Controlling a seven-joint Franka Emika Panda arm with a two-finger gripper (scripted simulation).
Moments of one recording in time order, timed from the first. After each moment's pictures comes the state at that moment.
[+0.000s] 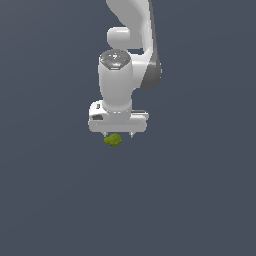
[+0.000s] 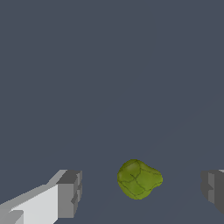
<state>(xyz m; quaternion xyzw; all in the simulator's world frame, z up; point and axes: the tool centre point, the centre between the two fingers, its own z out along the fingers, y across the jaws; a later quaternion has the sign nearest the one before) 0.007 -0.037 0.191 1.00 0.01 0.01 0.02</state>
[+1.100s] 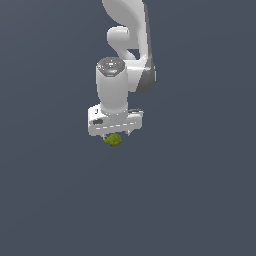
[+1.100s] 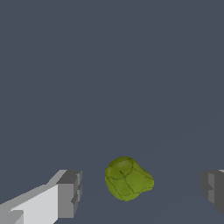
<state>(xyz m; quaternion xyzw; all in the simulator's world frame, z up) -0.008 -0.048 0.168 0.99 0.11 0.01 0.01</state>
